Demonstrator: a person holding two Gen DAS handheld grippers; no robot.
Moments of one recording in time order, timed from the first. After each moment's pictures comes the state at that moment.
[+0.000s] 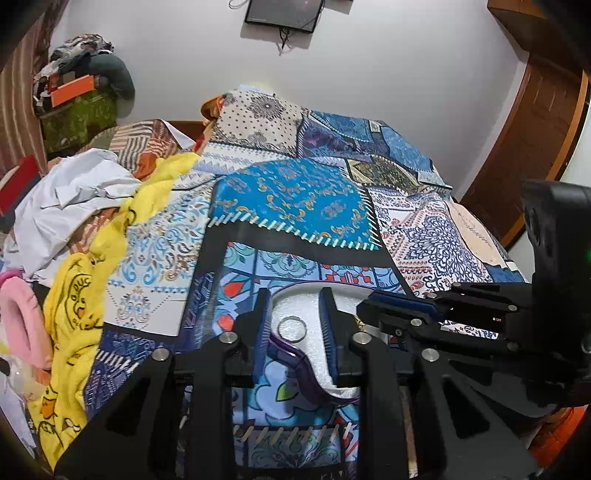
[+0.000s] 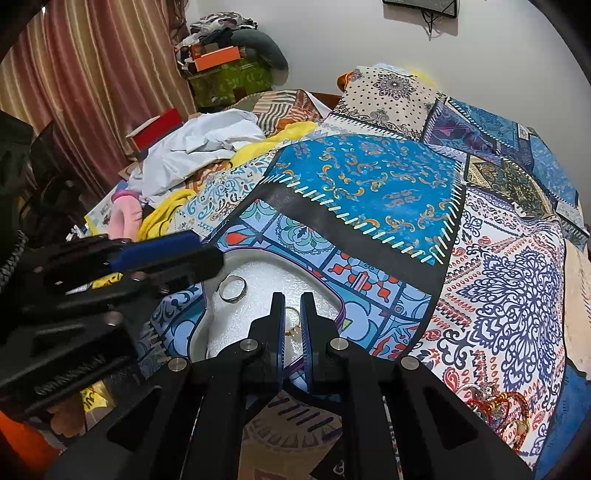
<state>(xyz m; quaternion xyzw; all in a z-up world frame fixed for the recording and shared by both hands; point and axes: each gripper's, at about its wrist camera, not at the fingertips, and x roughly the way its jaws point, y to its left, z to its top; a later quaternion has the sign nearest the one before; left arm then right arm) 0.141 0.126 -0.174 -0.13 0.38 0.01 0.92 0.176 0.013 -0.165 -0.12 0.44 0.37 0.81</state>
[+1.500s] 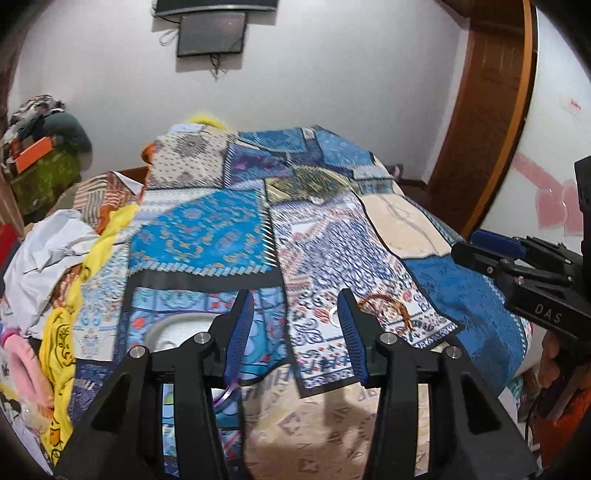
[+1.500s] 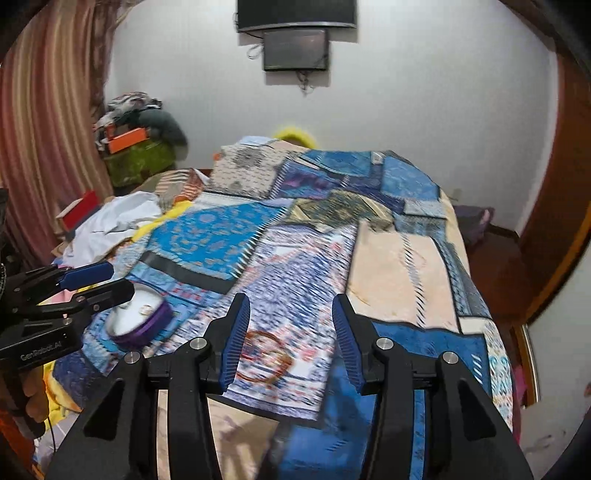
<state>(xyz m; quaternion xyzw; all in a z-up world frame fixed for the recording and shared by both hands) 0.146 -0.001 -0.126 -0.04 0.36 -0.06 0.93 0.160 -0.173 -0.090 -0.06 0.34 0.20 0.92</state>
